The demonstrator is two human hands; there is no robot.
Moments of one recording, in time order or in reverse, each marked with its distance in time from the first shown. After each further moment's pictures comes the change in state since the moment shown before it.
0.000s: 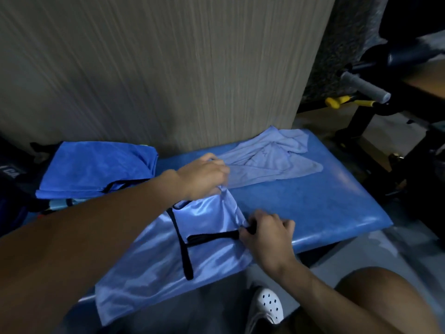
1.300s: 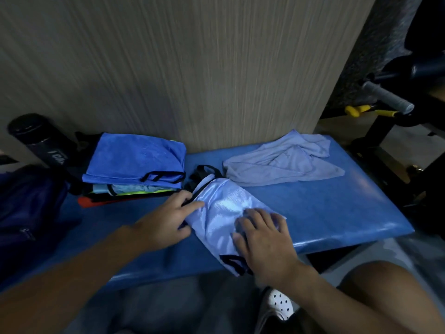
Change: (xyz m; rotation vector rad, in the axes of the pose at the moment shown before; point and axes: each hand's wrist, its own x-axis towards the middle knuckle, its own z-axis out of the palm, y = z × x) left_hand -0.169 0.032 0.054 -0.419 0.168 -0.391; right_hand -0.023 -0.020 0.036 -0.380 0.040 -0.461
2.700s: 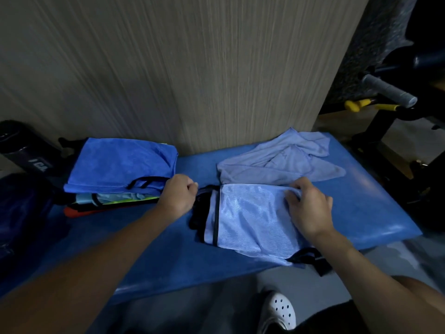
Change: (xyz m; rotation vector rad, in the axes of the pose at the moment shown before) left_hand 0.092 0.017 -0.008 -0.213 0.240 -0.595; right_hand 0.053 0.097 -0.024 0.376 0.190 0.500
